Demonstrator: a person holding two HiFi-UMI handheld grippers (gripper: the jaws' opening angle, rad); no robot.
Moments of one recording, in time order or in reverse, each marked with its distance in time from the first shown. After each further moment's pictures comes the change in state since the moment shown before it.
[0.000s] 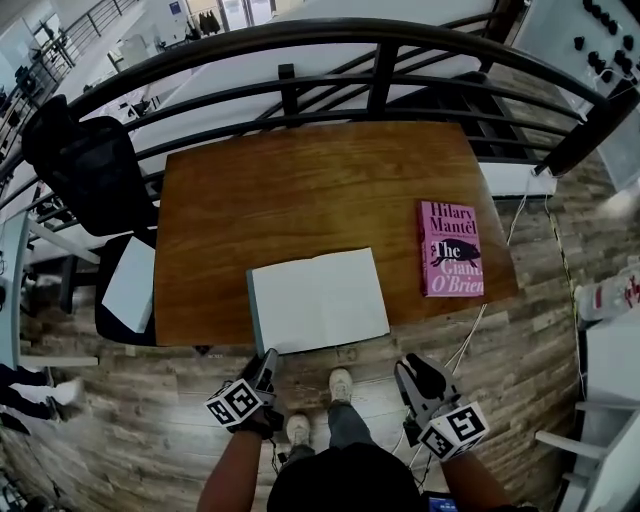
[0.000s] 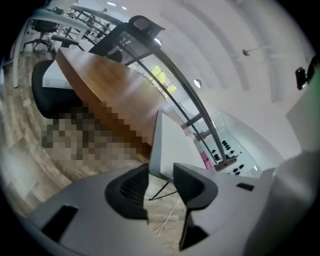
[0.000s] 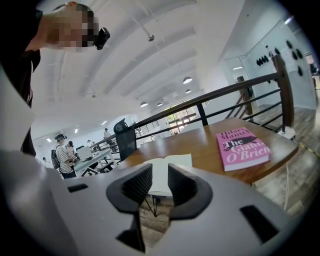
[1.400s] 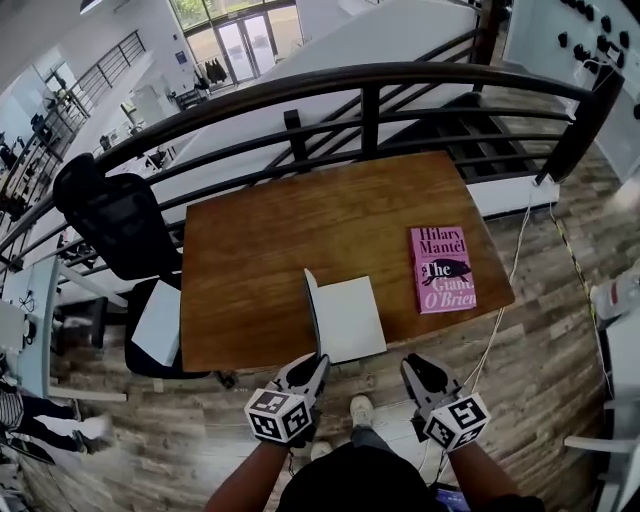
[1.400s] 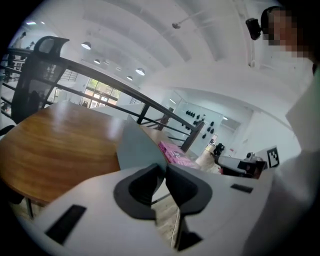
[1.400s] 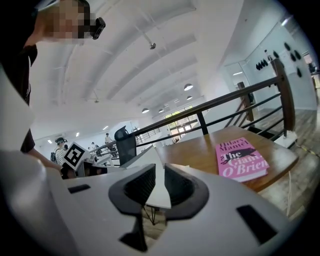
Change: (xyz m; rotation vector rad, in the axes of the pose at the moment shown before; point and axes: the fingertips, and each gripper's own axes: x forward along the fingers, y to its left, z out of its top) left arm 0.004 -0.197 0.002 0.600 0.087 -0.264; right arm -0.006 -0.016 0.030 -0.015 -0.081 0.016
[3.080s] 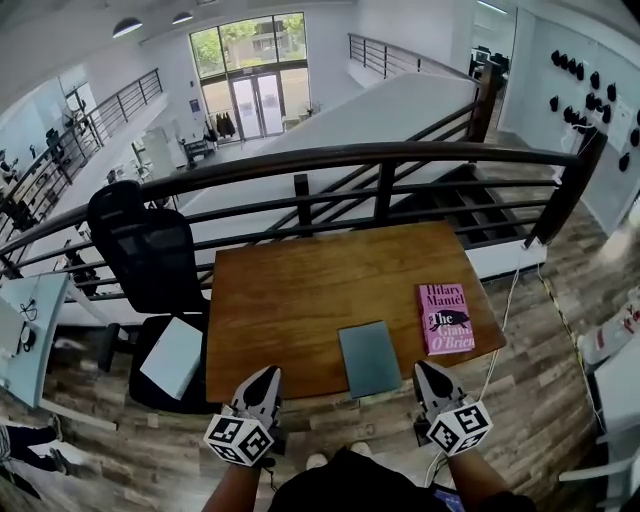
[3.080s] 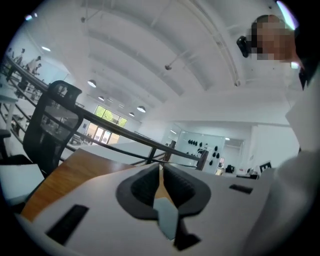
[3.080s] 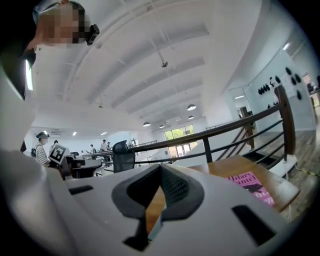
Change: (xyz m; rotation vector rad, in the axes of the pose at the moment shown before) left arm -0.154 0.057 0.136 0.068 -0.418 0.053; right arm 0.013 0.063 0.090 -0.122 -0.201 -0.046
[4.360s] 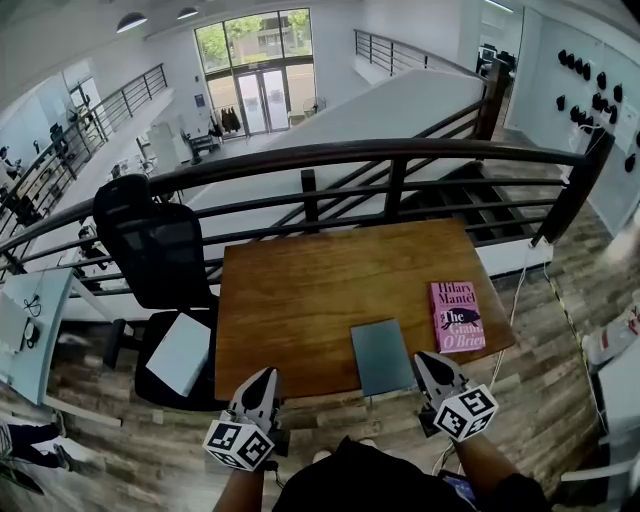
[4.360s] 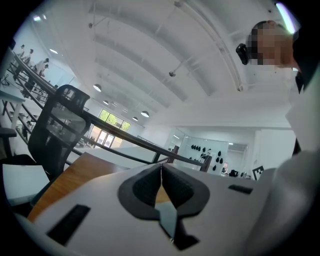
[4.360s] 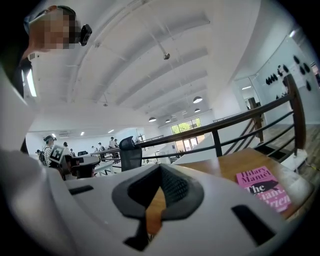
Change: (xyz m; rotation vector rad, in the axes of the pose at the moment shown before) left arm -0.020 0.020 0.021 -0.005 -0.065 0.033; right arm 0.037 0.012 -0.003 0.012 0.065 0.085
